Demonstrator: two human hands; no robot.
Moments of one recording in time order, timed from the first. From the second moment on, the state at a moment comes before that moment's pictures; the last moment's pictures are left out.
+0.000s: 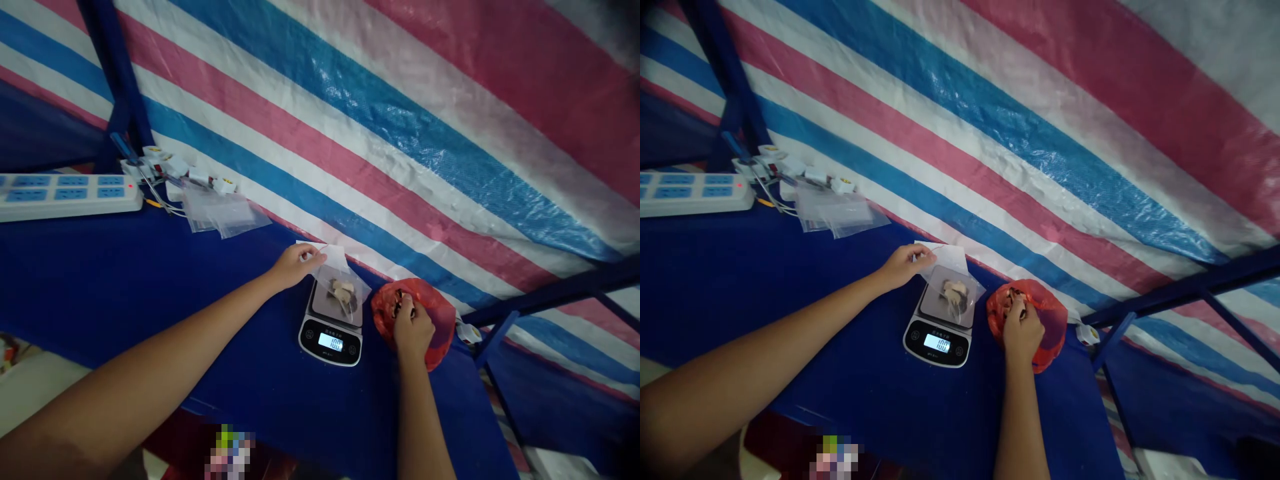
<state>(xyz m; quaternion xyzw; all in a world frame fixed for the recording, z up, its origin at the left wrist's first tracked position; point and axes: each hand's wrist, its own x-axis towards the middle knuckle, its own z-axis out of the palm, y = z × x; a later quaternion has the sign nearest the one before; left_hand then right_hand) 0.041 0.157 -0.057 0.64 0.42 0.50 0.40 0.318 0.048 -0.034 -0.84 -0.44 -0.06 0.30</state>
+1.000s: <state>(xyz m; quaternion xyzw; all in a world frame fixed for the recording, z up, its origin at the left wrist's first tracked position) -0.155 0.242 -0.021 0.65 0.65 0.36 0.12 0.338 0.051 -0.043 -0.87 -0.43 -0.01 0.23</state>
